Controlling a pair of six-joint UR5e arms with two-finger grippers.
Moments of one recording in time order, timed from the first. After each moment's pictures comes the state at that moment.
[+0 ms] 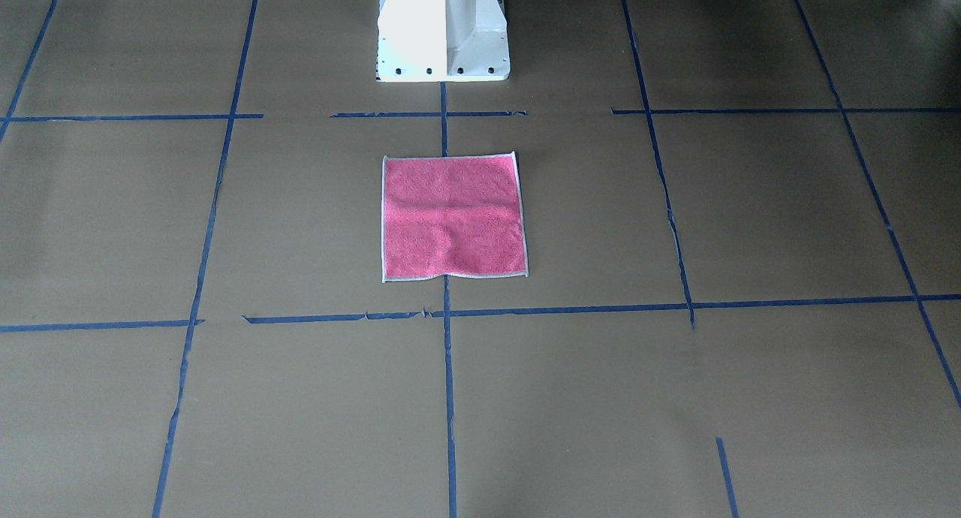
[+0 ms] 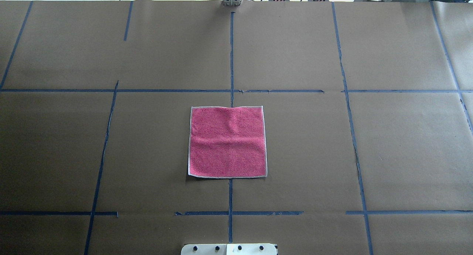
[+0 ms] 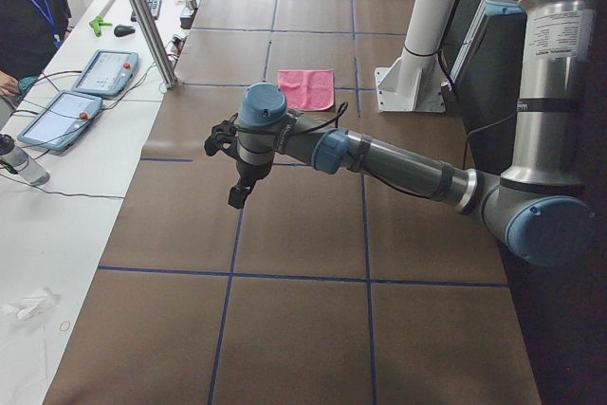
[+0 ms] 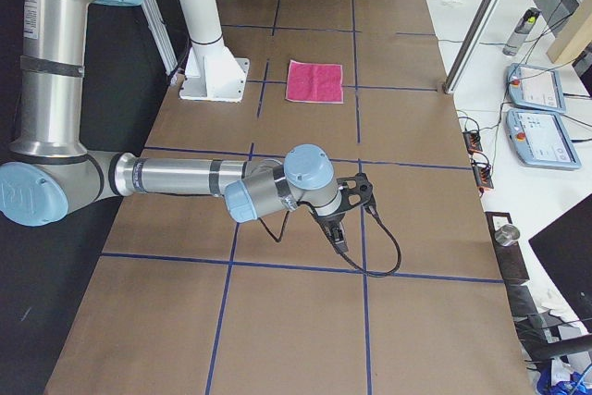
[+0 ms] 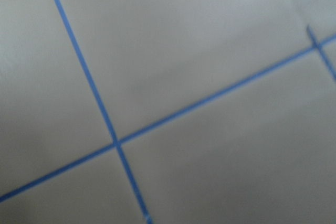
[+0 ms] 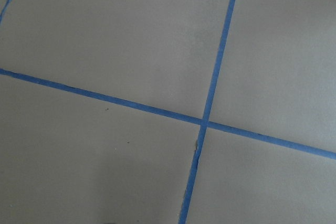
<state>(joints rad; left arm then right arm) -1.48 -1.56 -1.90 -1.73 -2.36 0.00 1.58 -1.71 1.74 -1.18 2.40 0.05</state>
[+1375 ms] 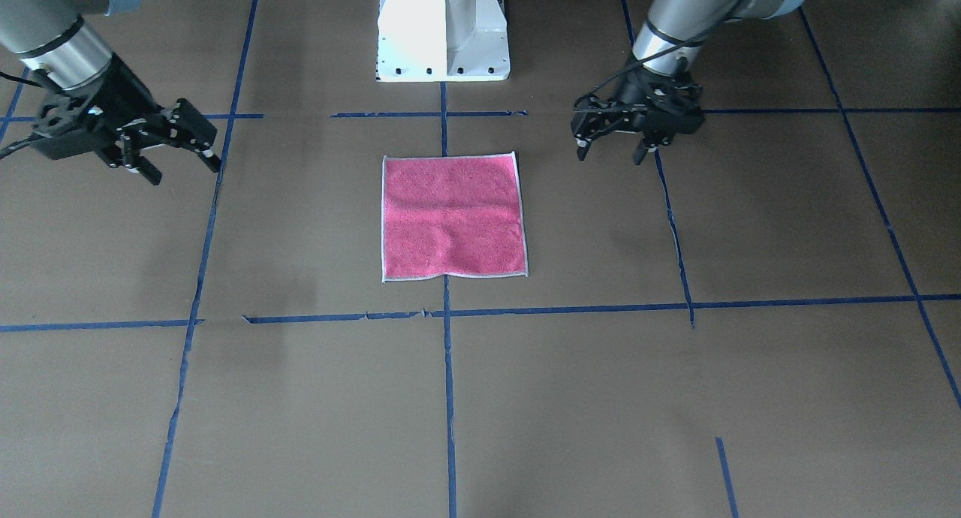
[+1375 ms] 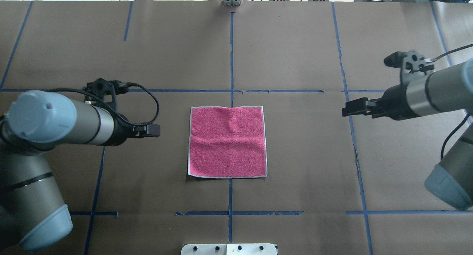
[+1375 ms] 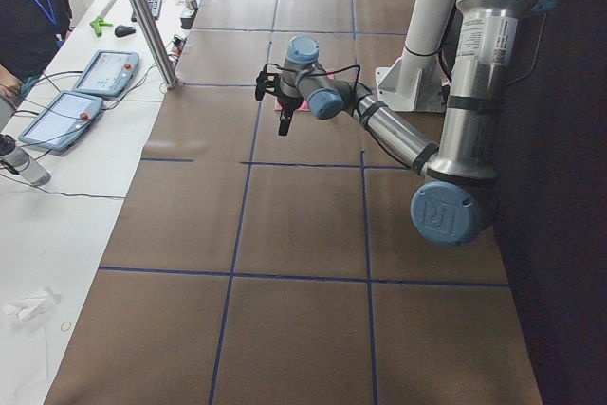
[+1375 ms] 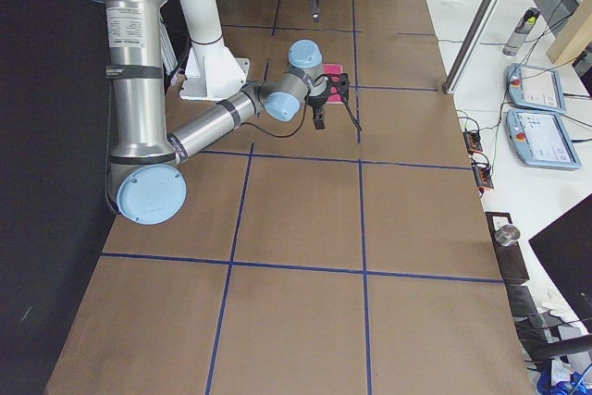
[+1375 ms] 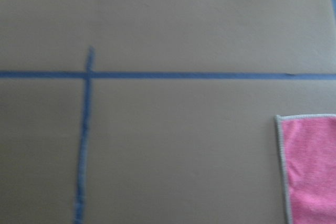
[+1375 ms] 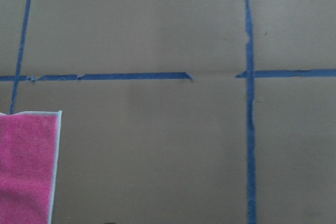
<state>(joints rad) -0.51 -1.84 -2.05 -1.77 -1.75 -1.30 0.74 -1.51 2.06 -1.14 1.99 1.15</state>
